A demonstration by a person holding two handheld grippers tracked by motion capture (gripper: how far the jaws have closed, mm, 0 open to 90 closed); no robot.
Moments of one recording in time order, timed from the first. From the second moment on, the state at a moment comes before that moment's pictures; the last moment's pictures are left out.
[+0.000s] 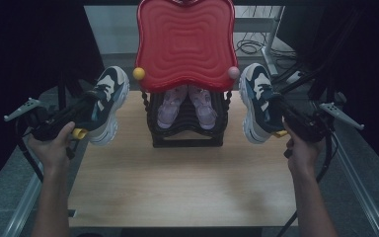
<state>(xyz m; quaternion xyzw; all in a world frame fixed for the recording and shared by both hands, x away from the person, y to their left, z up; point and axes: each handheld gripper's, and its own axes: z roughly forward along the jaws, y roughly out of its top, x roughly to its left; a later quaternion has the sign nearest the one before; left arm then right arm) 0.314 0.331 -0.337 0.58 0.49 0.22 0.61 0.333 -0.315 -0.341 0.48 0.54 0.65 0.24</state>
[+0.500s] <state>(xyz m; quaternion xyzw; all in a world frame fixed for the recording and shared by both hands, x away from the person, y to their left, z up) 0.320 0.332 -0.326 0.56 0.49 0.22 0.62 0.337 -0.318 -0.320 0.47 0.54 0.66 0.24</state>
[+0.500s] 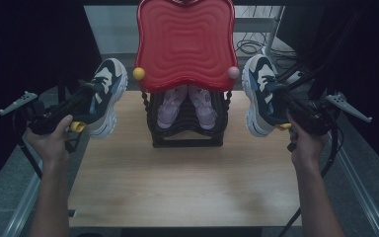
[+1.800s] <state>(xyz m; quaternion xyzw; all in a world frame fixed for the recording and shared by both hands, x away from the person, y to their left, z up) 0.342 0.325 -0.276 0.55 0.48 0.23 0.64 0.354 -0.309 -0.273 0.46 0.54 0.66 0.25</state>
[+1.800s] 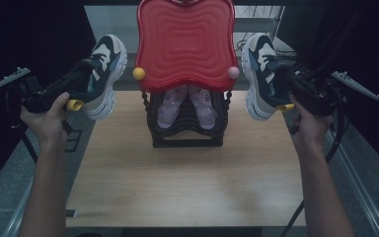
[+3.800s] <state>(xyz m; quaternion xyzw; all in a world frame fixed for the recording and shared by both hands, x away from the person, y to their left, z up) 0.381 0.249 -0.194 0.57 0.44 0.21 0.66 0.391 -0.223 -0.187 0.42 0.58 0.66 0.22</state>
